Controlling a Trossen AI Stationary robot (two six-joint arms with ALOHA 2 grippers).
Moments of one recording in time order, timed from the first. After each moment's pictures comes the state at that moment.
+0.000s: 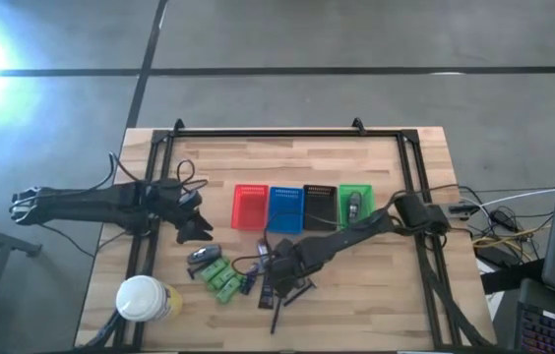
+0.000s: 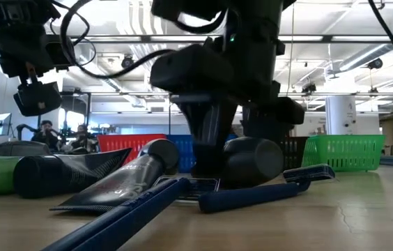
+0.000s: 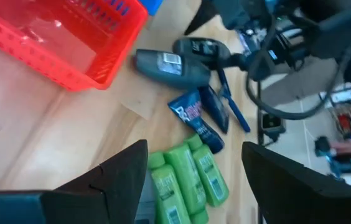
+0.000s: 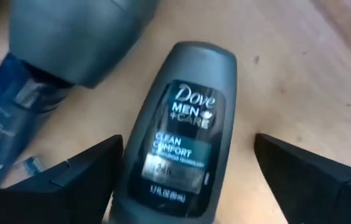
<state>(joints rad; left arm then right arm) 0.11 0.54 0.34 -0.38 0.43 -0.67 0.32 2.23 1.68 -0.87 0.05 1.14</state>
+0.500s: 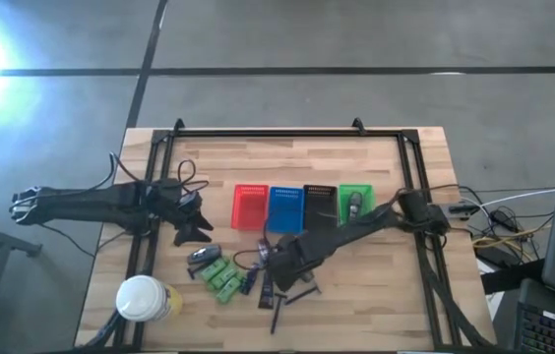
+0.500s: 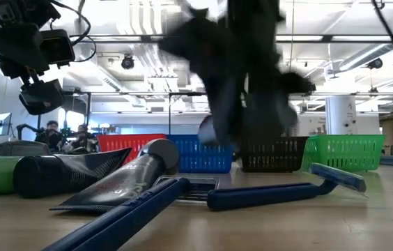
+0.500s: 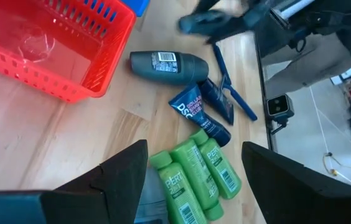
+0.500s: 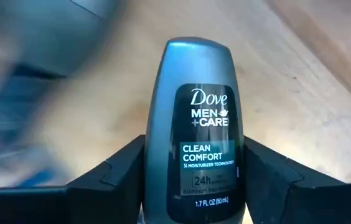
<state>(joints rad) 0.11 0.54 0.34 -0.39 0.43 -0.54 0.30 2.14 1.74 -1.02 0.04 1.22</state>
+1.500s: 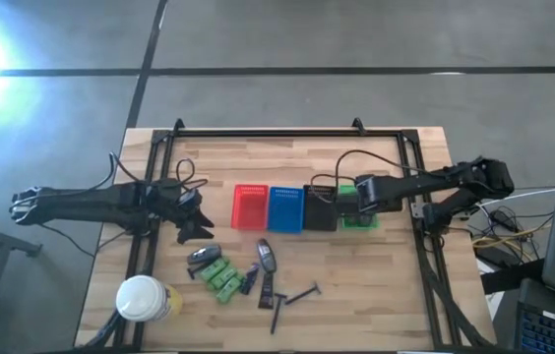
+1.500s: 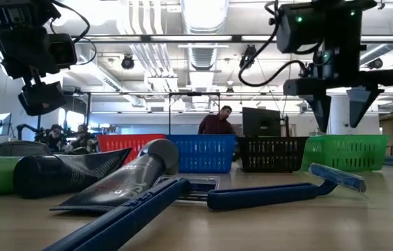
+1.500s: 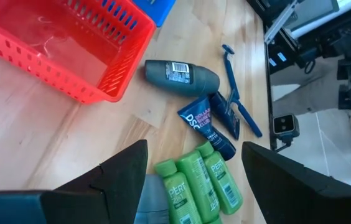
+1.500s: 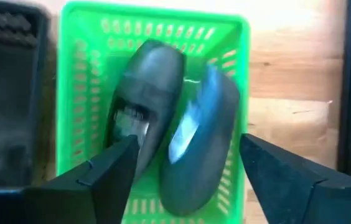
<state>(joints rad) 0.11 0.54 0.34 -0.37 0.38 -0.63 0.00 1.47 0.95 -1.14 0.32 1.55</state>
